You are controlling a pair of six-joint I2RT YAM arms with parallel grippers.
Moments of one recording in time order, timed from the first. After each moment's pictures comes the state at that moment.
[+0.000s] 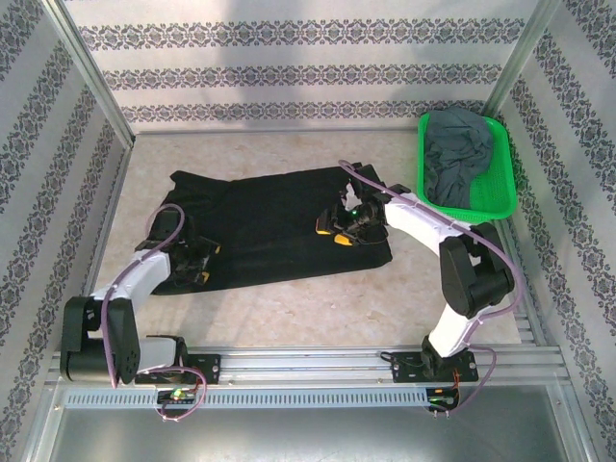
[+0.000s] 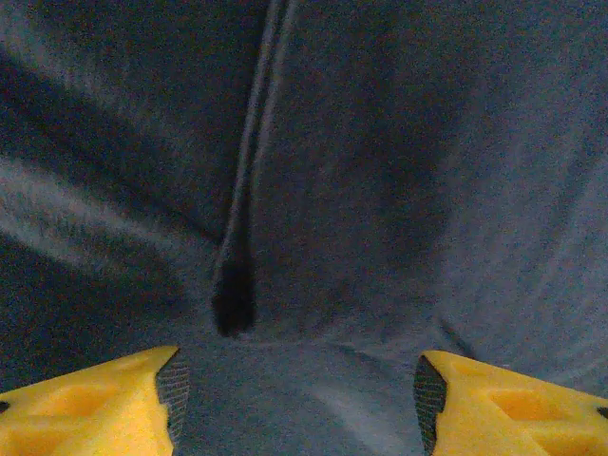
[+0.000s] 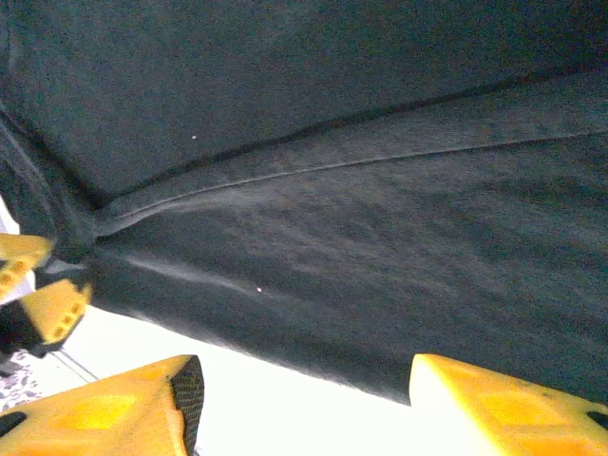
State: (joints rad) left arm 0.01 1.29 0.63 -0.50 0.25 -1.24; right arm 0.42 1.73 1.20 -0.61 -0.55 0.71
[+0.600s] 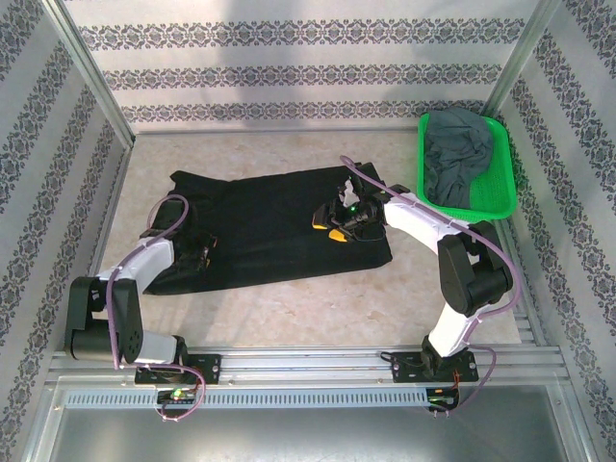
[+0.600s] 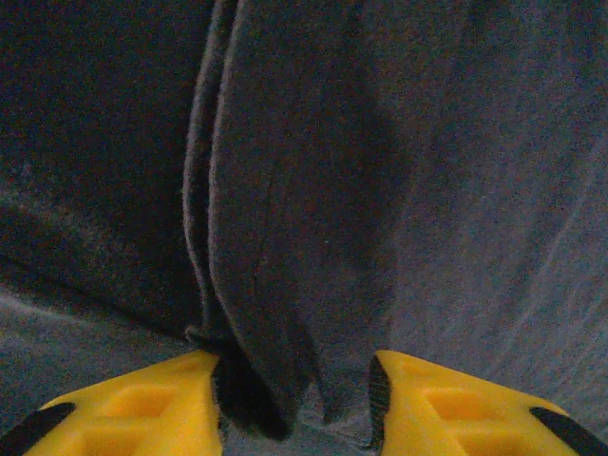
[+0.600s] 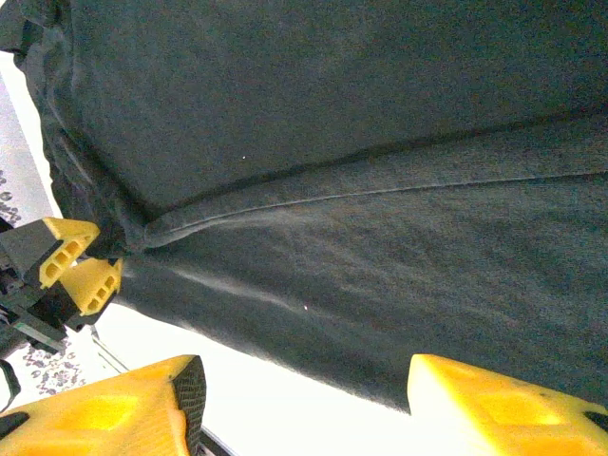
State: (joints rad) left arm 0.00 1.39 0.72 -0.47 0.18 -1.28; right arm 0.42 1.74 1.19 -0.54 -0.59 0.76
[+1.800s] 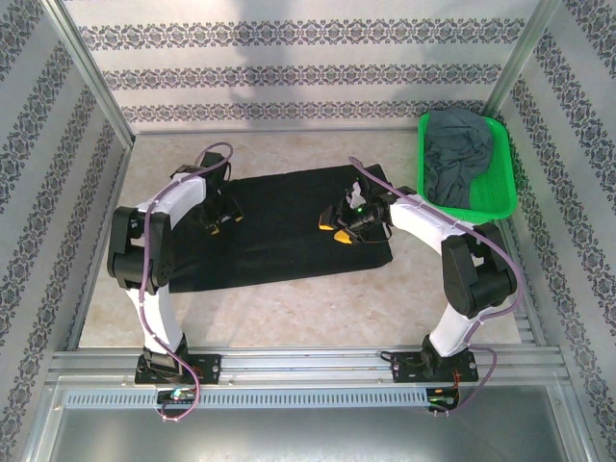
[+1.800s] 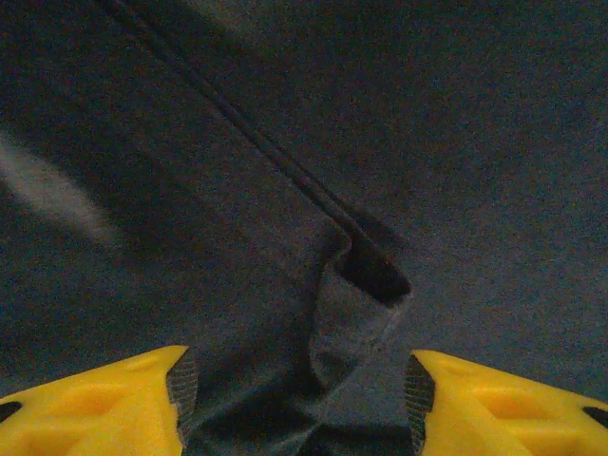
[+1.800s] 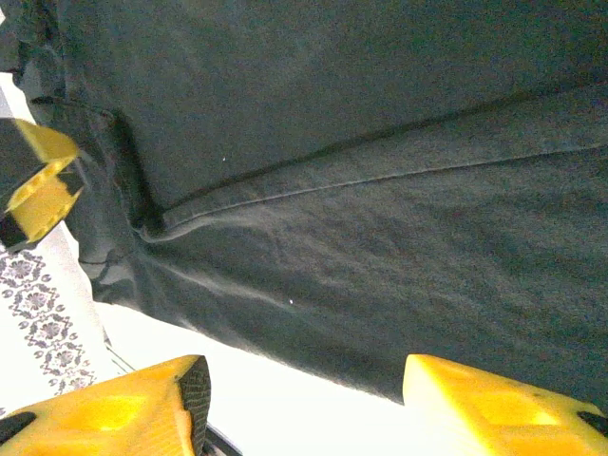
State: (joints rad) left arm -0.13 1.88 1.40 -0.90 0.06 -0.71; right arm 0.37 1.72 1.15 -0.54 -0.61 0.78
